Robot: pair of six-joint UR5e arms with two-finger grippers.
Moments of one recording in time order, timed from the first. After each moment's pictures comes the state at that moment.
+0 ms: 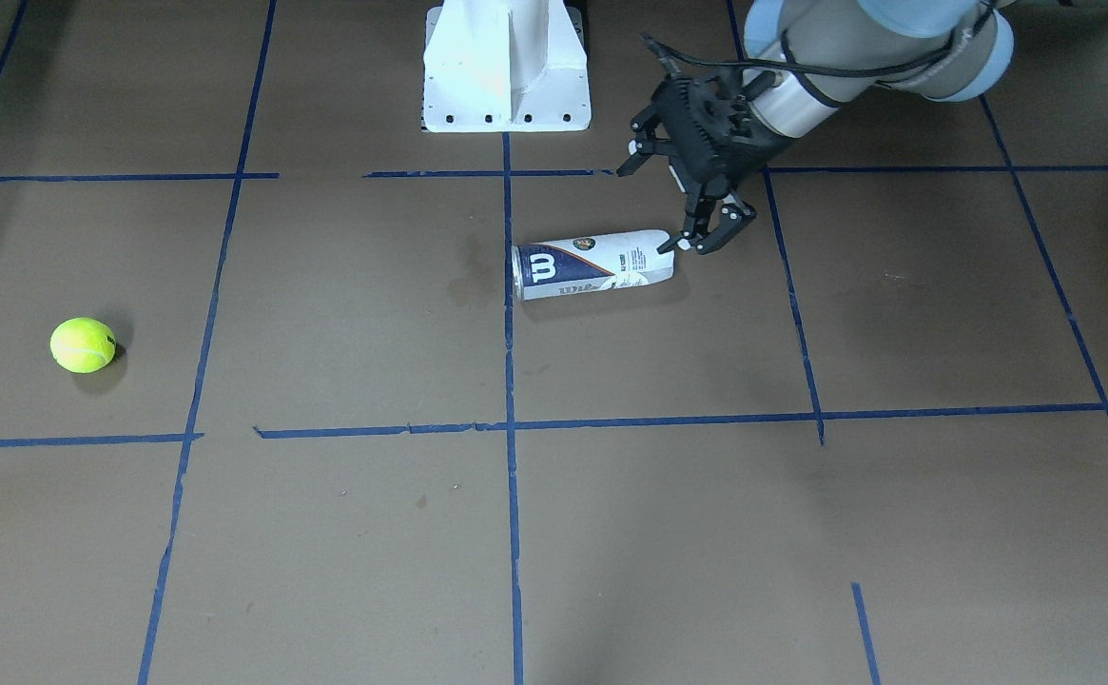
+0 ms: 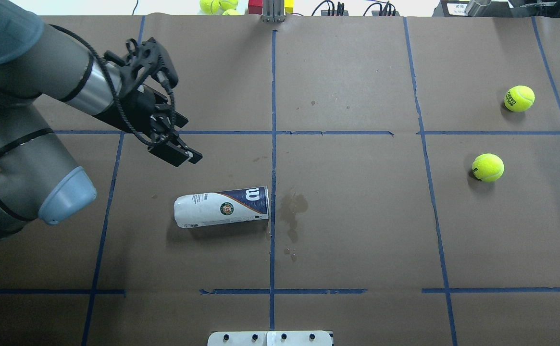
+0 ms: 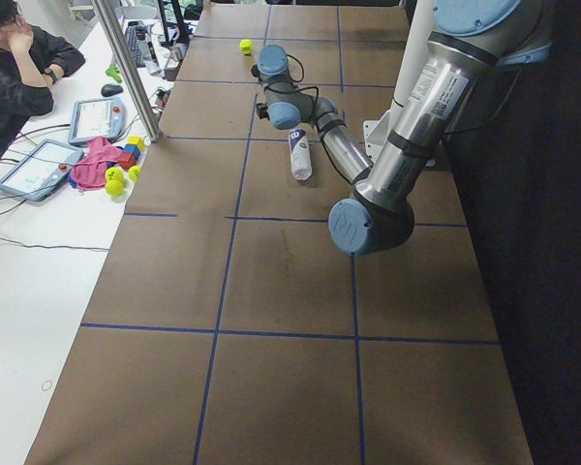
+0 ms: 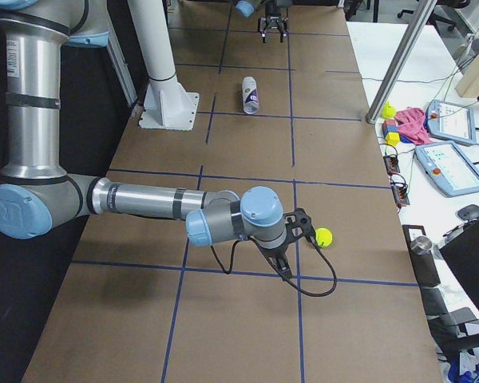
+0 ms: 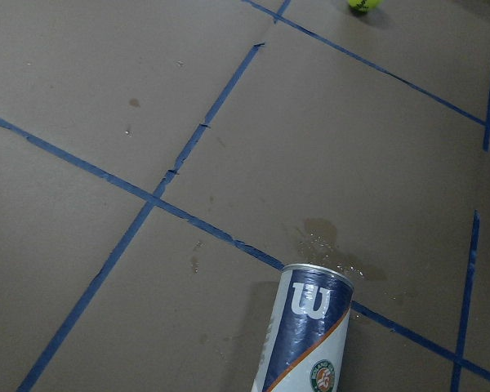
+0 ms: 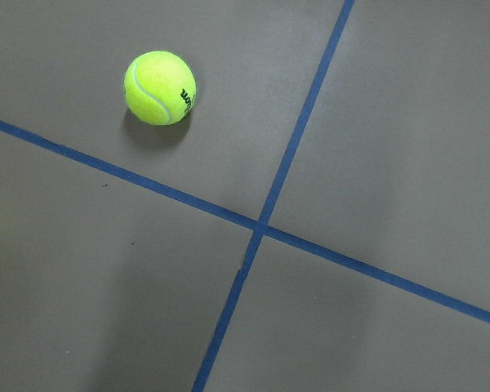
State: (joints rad) left arm -0.79 -2.10 -1.87 -1.91 -2.32 -0.19; right arm 1.62 -1.66 1.62 -1.25 2.37 -0.21
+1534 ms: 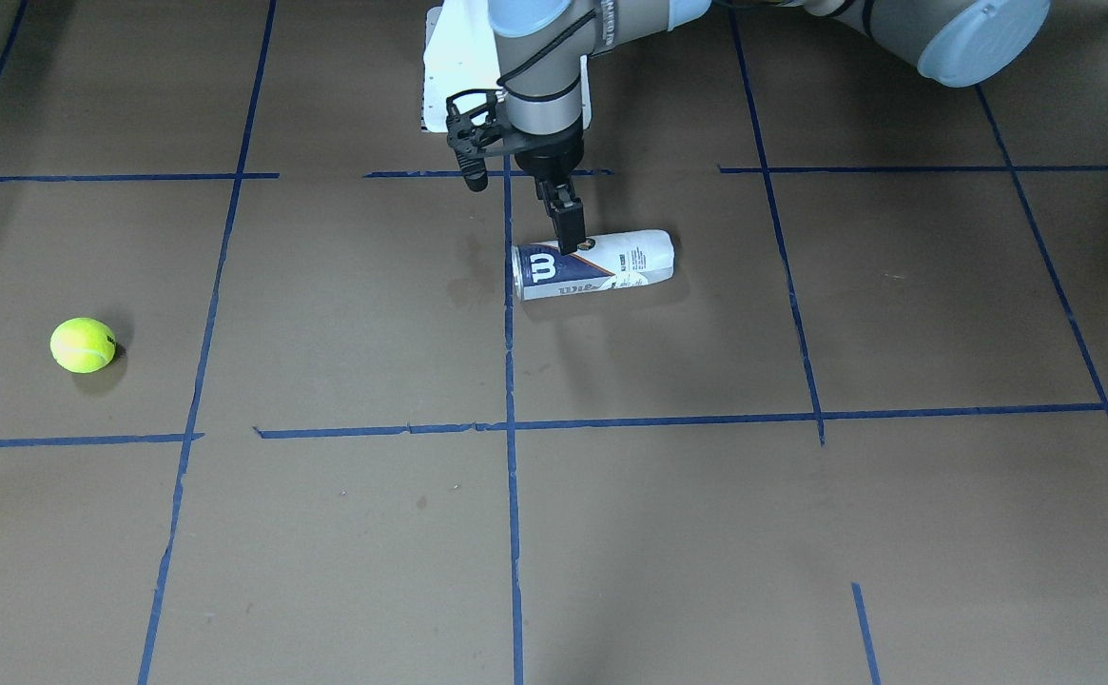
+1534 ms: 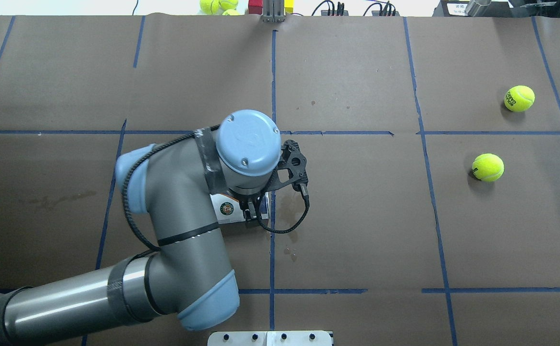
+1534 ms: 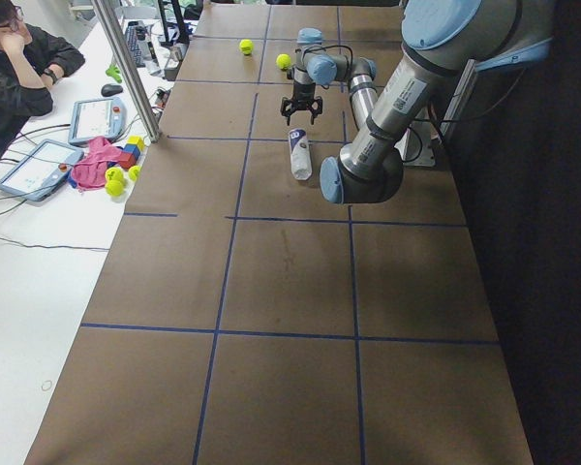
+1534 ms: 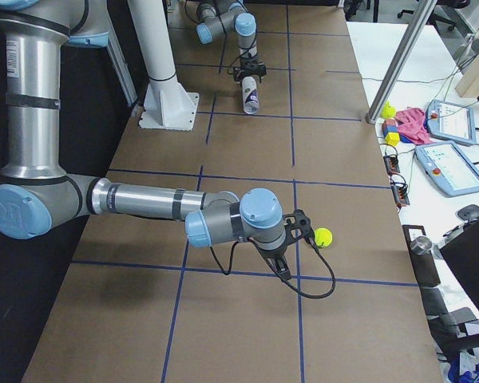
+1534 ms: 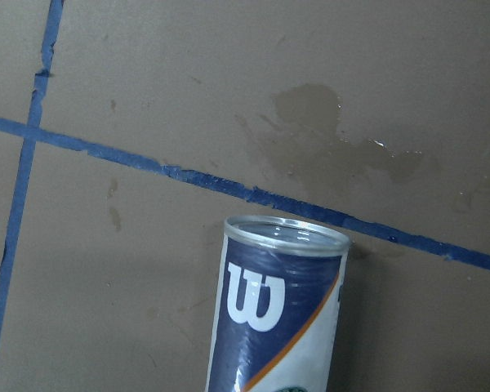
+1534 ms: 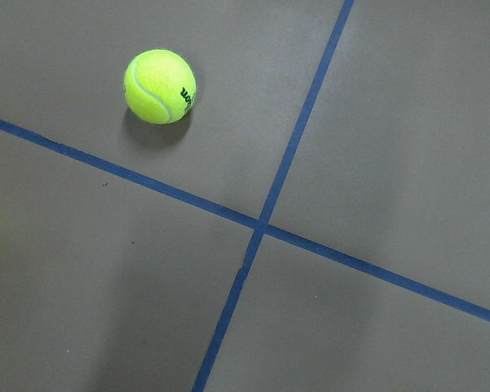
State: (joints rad) left arm -0.43 -2.42 -1.71 -1.23 -1.73 0.07; right arm 1.62 -1.66 1.62 -1.25 2.37 -0.21
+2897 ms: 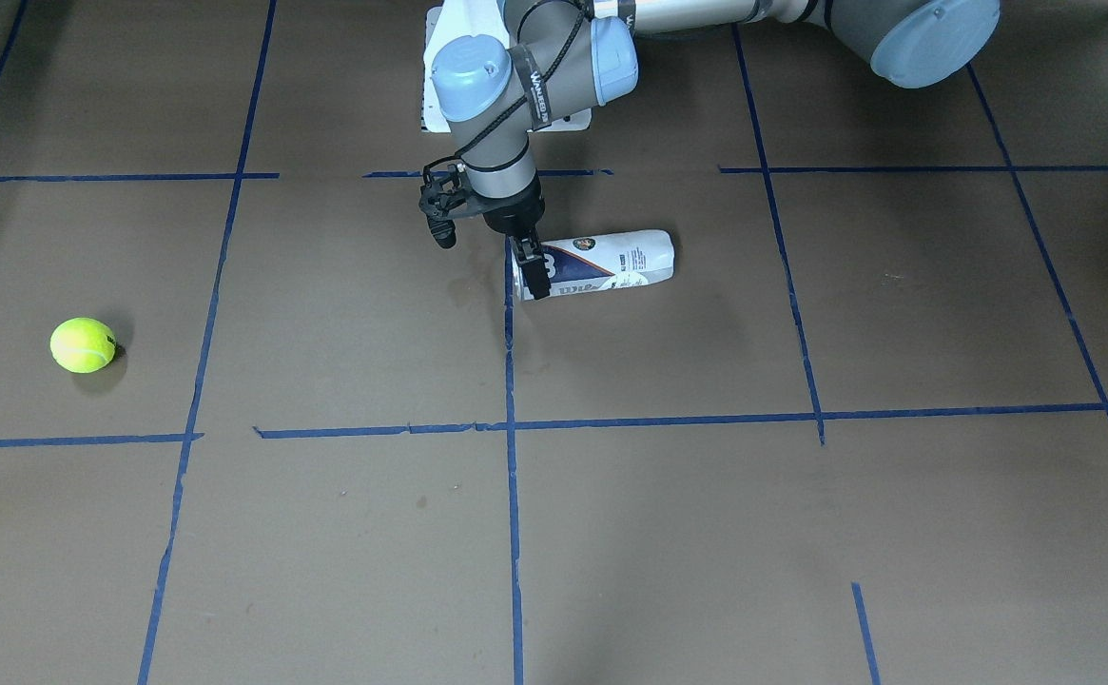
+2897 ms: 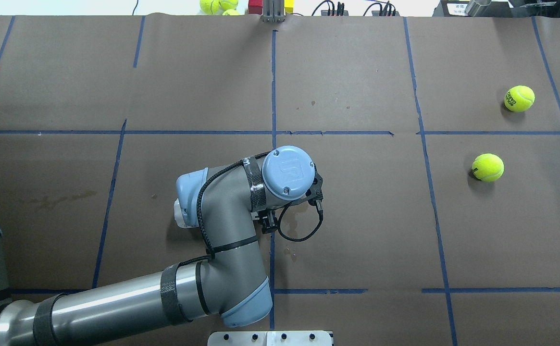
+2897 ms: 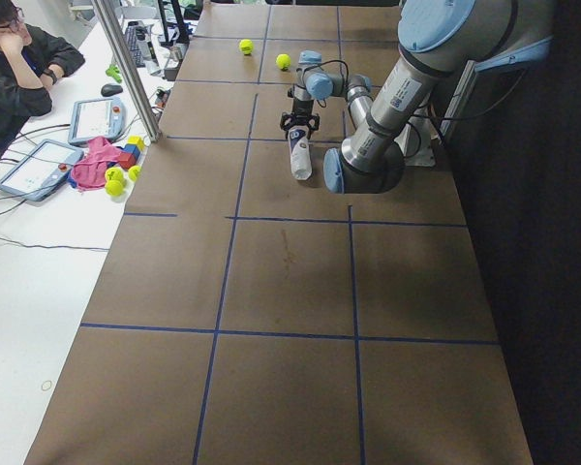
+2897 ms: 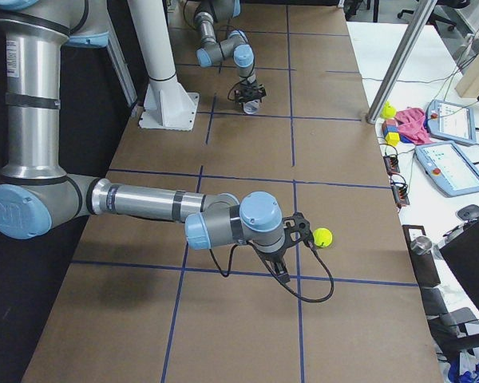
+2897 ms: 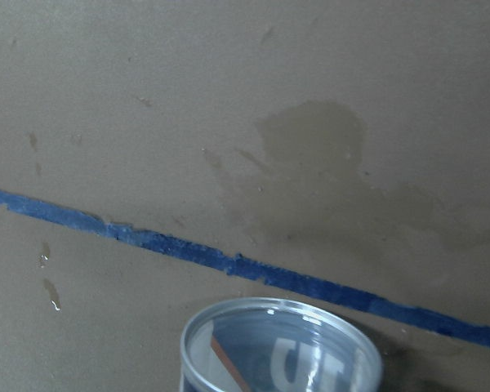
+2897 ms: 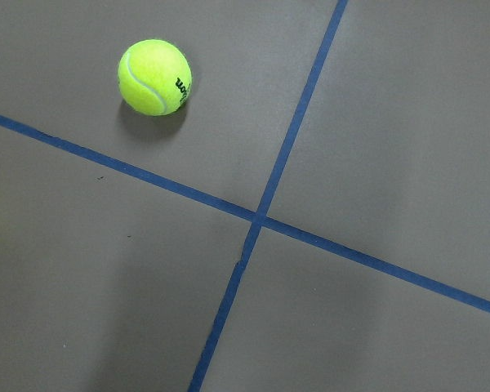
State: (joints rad) left arm -0.38 -2.48 -1.46 -1.40 -1.64 0.07; right arm 1.62 -1.66 1.60 -1.25 2.37 -0.21
